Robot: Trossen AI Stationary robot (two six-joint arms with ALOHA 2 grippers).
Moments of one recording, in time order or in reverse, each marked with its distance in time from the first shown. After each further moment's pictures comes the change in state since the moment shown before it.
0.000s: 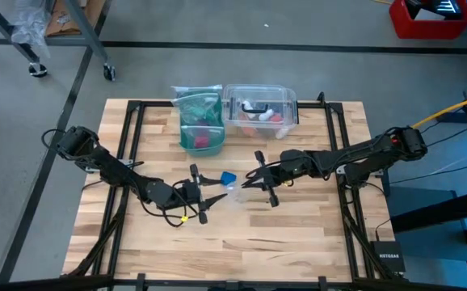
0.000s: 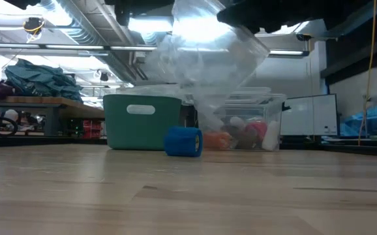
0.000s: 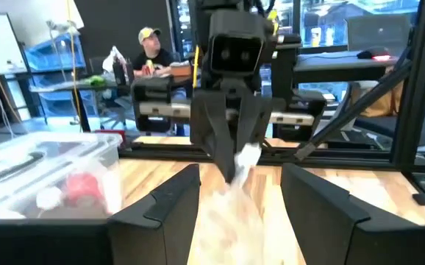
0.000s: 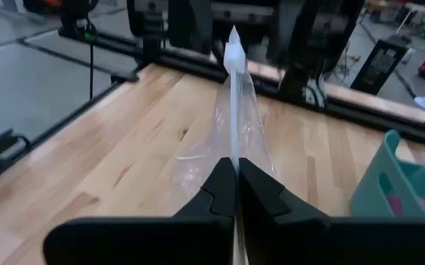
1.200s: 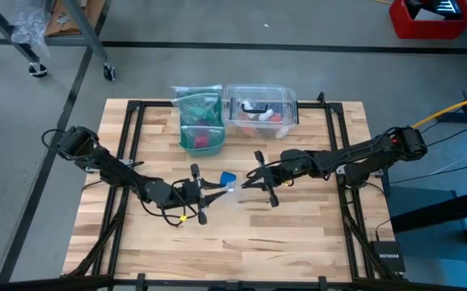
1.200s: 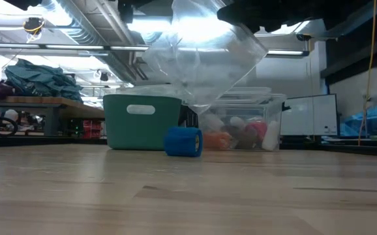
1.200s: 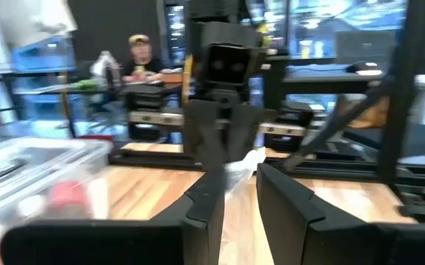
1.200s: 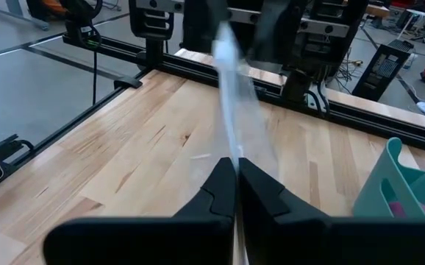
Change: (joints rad) left arm 0.010 0.000 0.000 0.042 0.067 -0.001; right arm 0.000 0.000 0.000 0.006 -0.012 0.003
